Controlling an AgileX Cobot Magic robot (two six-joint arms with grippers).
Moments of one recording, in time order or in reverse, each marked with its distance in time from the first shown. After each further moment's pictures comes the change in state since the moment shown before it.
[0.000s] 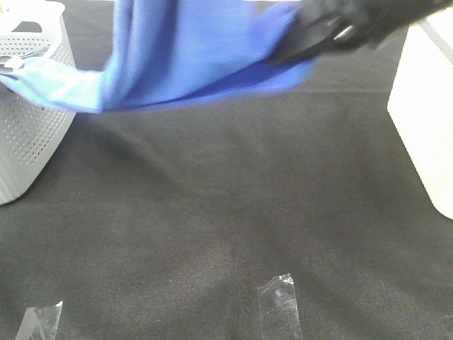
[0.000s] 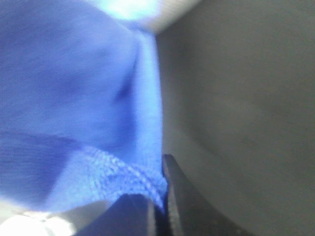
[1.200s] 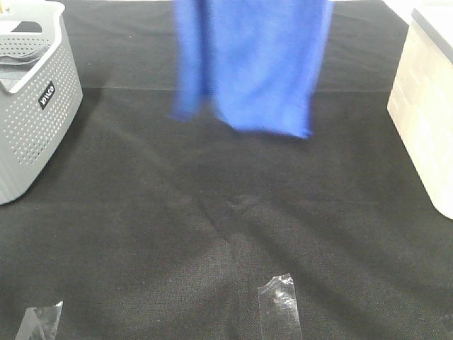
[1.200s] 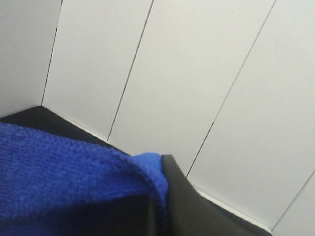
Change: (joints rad) left arm 0.296 0.181 0.015 0.659 -1.204 -0.592; right arm 0.000 0.249 -0.809 -0.700 -0.391 0.321
